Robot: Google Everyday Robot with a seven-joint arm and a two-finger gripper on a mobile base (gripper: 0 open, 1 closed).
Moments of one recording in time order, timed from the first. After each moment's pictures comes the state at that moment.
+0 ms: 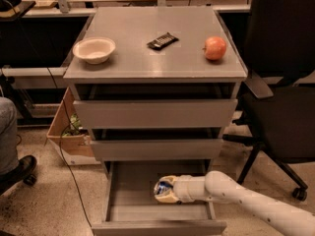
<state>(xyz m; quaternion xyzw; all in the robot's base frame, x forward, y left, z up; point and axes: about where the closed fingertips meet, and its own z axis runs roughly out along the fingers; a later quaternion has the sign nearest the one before) 0.530 -0.023 0.374 -0.52 0.72 0.27 0.38</state>
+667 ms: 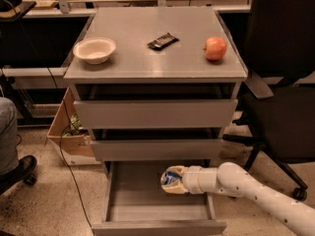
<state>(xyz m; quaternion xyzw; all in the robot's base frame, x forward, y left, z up) 0.538 -0.055 0.444 -0.52 0.71 0.26 0.41</state>
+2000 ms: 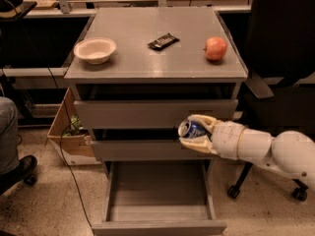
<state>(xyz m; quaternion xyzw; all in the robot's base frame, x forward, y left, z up) 0.536 -0.107 0.746 -0.50 0.63 0.16 0.57</state>
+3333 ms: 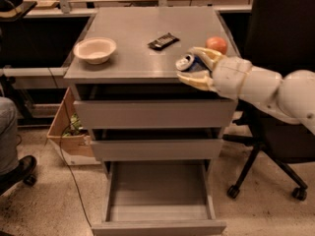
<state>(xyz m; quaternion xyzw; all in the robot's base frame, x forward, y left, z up) 0.612 -0.097 0.922 -0.47 0.55 0.13 0.68</state>
